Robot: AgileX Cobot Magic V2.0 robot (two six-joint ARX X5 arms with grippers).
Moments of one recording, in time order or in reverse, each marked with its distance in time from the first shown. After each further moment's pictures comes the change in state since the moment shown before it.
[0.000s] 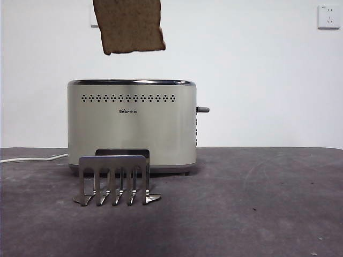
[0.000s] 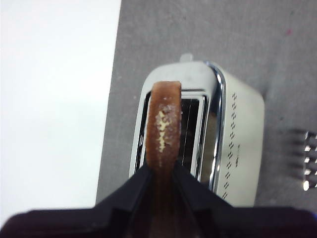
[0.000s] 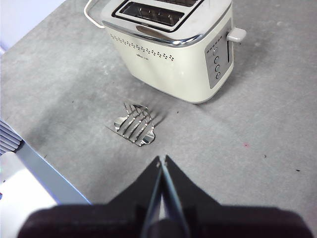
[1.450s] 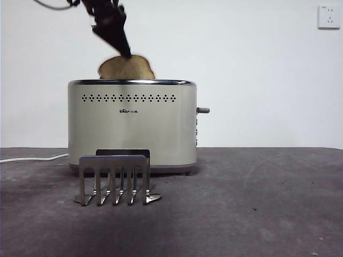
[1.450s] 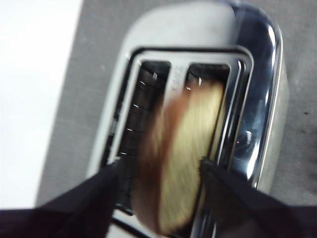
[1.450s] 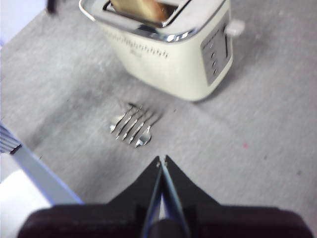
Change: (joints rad) left arm 0.158 0.277 0.006 0.129 0.137 -0.048; right arm 0.000 0.087 0.000 0.054 0.000 0.000
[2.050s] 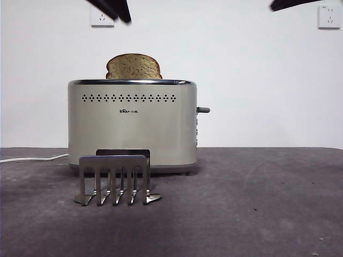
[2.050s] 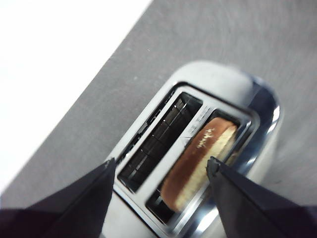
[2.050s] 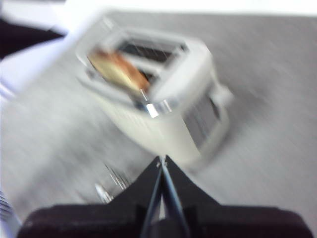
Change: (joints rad) left arm 0.000 -0.165 -0.005 0.003 -0.002 -0.442; right arm 0.000 0.268 0.000 0.467 -0.102 0.169
